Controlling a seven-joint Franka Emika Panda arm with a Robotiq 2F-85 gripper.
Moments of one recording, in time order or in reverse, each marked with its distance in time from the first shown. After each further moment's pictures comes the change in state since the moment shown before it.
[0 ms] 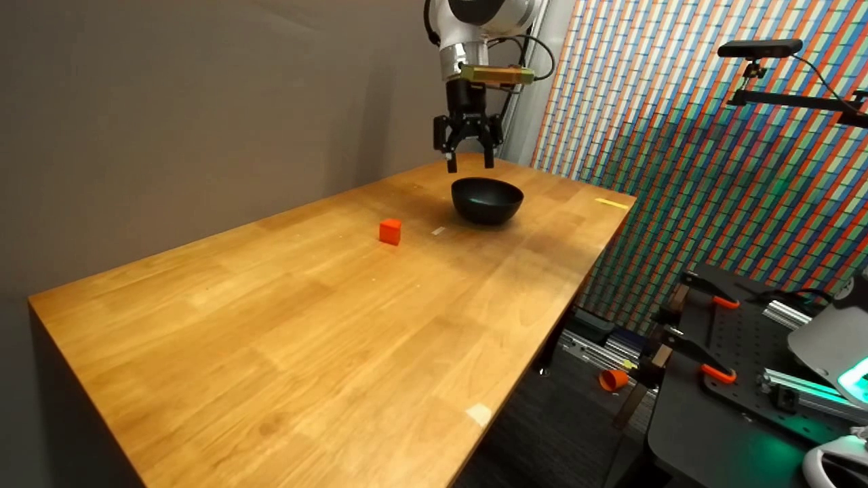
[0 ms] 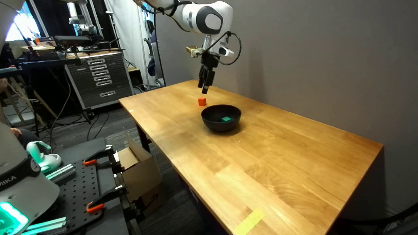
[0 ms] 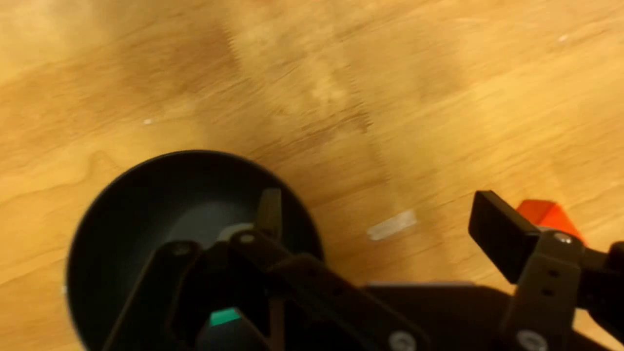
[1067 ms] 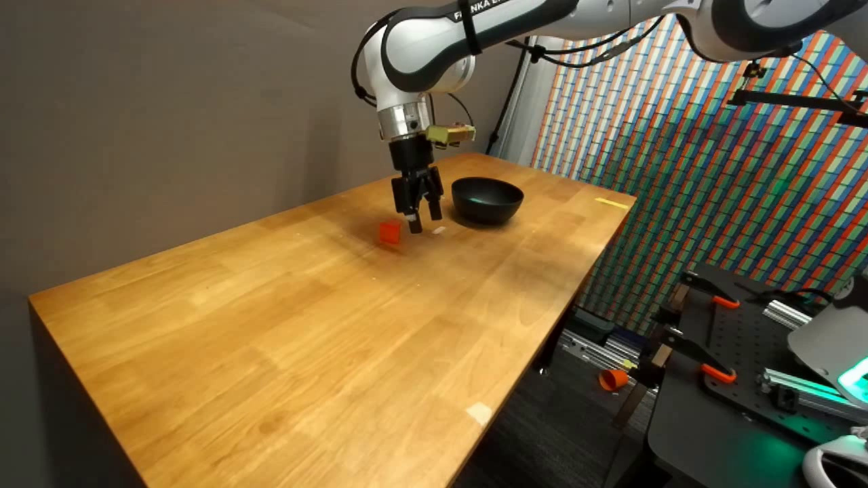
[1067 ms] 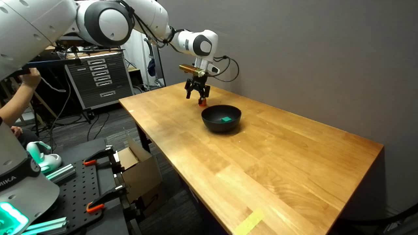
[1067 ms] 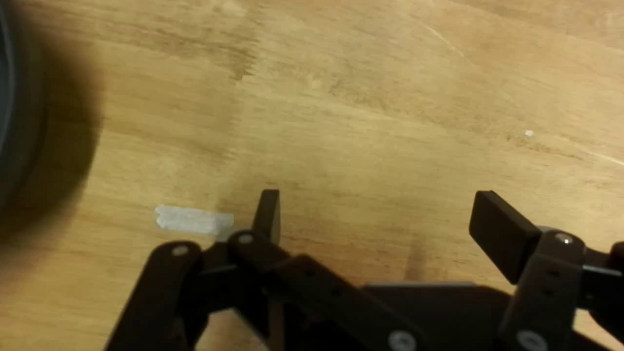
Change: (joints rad) arm 0.120 0.360 0.091 0.389 -0.111 -0.085 -0.403
